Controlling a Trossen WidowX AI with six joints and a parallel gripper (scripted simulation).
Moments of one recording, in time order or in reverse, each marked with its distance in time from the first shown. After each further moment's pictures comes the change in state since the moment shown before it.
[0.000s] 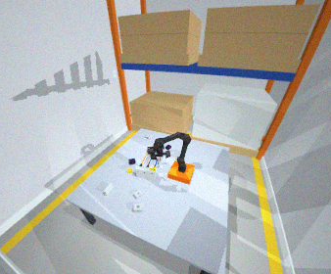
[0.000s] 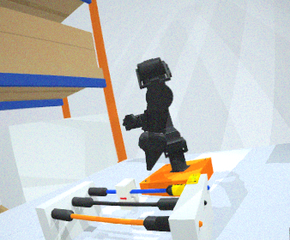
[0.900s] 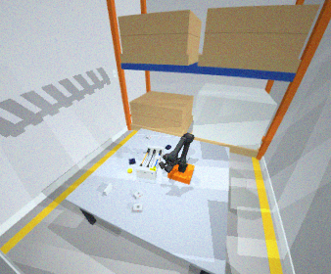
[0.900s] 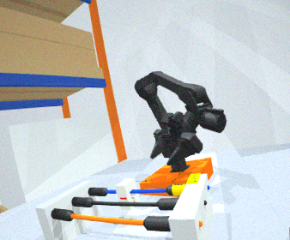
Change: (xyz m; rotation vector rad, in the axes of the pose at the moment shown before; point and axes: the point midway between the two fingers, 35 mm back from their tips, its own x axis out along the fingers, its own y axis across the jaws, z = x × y) arm 0.010 -0.043 -0.044 -0.459 -0.657 0.349
